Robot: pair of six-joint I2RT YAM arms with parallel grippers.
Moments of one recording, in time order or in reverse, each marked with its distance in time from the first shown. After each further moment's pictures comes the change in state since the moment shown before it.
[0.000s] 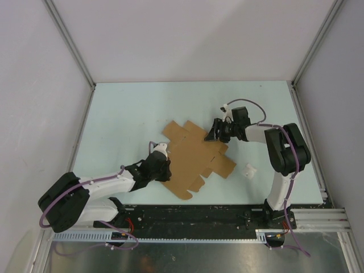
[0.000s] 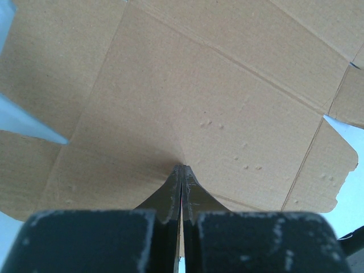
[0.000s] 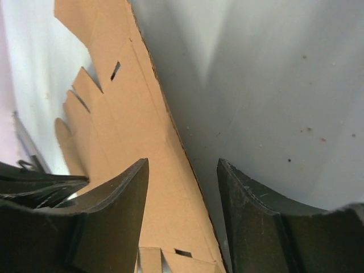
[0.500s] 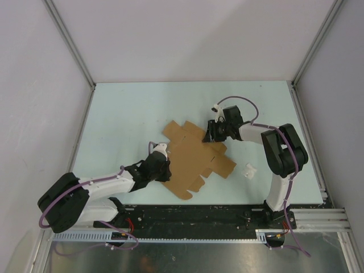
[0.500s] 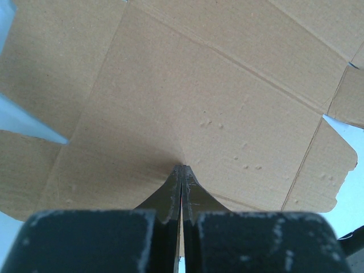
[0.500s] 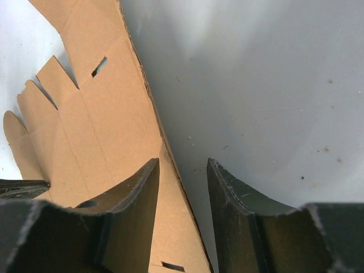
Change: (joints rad) left arm -0.002 -0.006 -0.007 0.007 -0.001 0.000; right arm 0.101 -0.010 0.069 -0.113 0.182 -0.166
